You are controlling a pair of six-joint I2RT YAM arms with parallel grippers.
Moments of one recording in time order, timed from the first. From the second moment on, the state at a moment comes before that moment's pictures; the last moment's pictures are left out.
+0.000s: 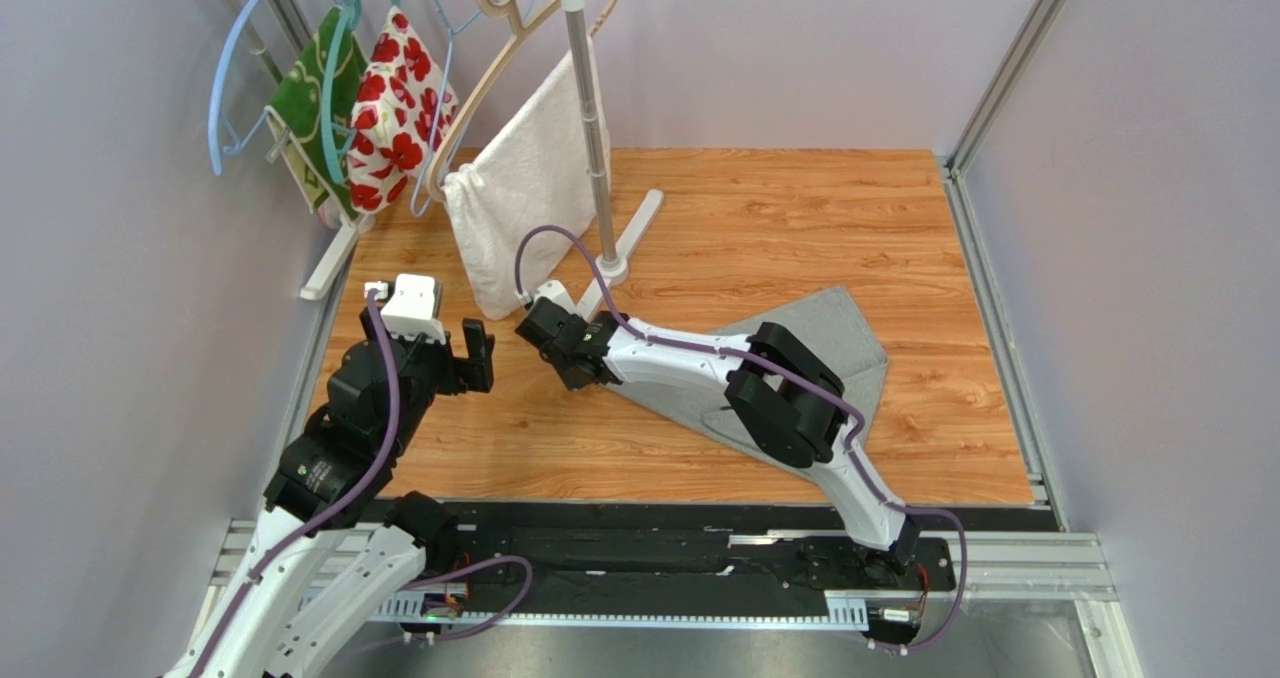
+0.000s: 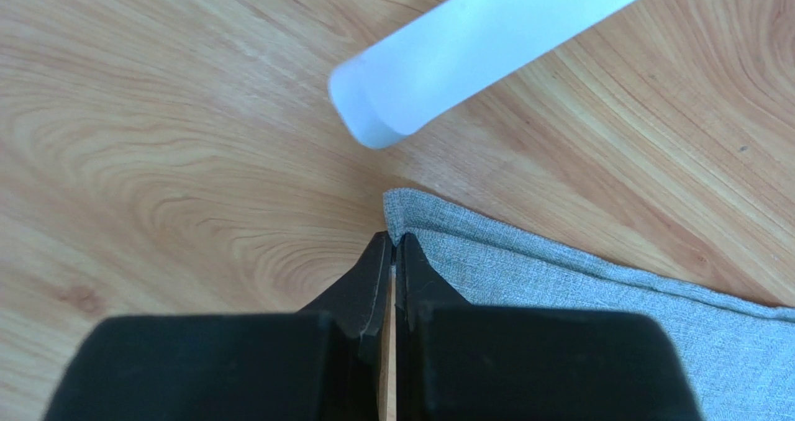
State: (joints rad) left arm -0.49 0.49 0.80 -0.62 -0.32 -0.13; right arm 1.06 2.22 1.73 -0.53 0.35 0.35
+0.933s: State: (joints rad) left arm -0.49 0.49 0.80 -0.62 -0.32 -0.13; right arm 1.01 1.20 0.93 -1.14 0.61 1.08
